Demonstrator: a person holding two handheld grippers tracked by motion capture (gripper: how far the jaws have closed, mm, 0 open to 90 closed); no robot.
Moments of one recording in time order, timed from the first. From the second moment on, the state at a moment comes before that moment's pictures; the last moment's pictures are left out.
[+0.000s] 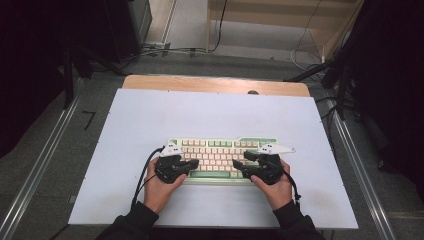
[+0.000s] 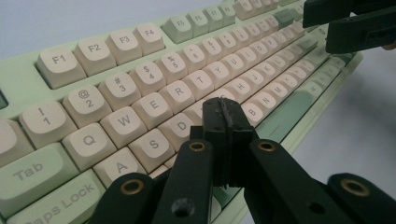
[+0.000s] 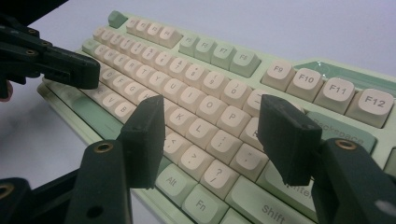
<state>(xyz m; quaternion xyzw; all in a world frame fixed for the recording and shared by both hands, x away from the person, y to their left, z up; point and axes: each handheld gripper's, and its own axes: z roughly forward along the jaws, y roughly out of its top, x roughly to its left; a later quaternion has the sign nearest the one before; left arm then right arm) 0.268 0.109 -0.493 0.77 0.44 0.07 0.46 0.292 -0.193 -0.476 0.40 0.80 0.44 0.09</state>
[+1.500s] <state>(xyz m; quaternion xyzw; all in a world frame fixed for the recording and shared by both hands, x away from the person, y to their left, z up) 0.268 0.135 -0.484 0.69 0.49 0.14 0.52 0.300 -0.180 -0.471 0.38 0.81 0.43 0.11</state>
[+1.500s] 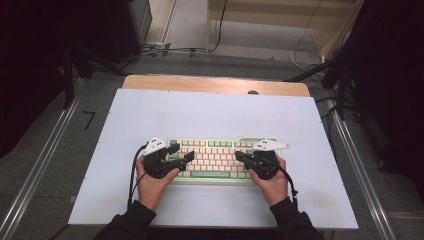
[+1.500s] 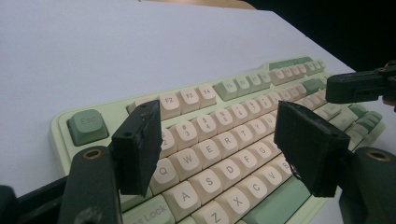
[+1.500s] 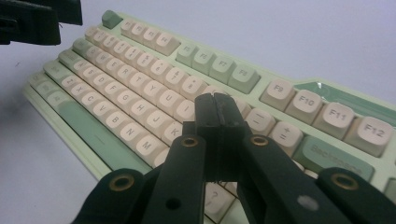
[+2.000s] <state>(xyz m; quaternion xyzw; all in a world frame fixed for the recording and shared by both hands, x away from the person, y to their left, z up) 0.269 0.134 -0.485 0.69 0.49 0.14 0.51 0.314 -0.162 -0.479 0.38 0.82 0.41 0.11</state>
